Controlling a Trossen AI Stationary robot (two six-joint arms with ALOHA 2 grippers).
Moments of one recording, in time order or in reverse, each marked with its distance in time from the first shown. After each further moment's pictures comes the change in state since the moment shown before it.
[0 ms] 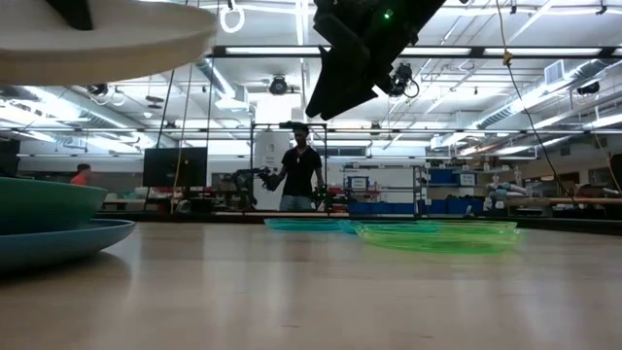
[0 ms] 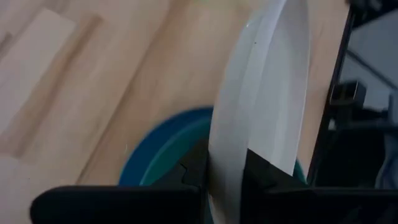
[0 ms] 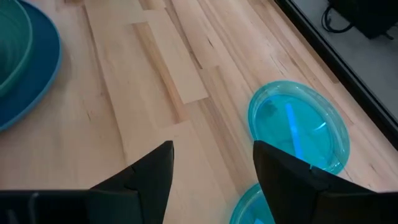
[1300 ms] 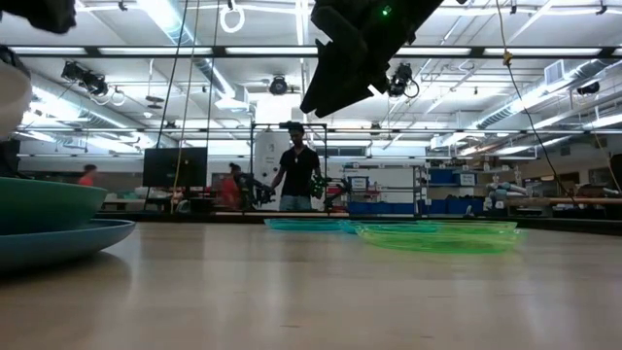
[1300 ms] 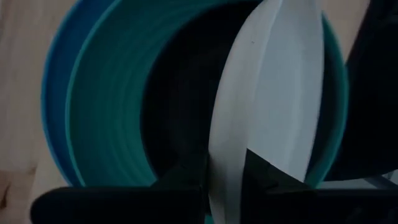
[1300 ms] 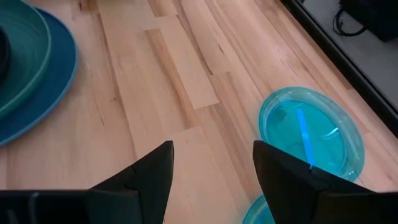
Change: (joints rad) left arm -0.232 0.190 -0.135 0.101 0.189 -0.139; right arm 0.000 0.000 0.000 0.032 -0.036 -0.012
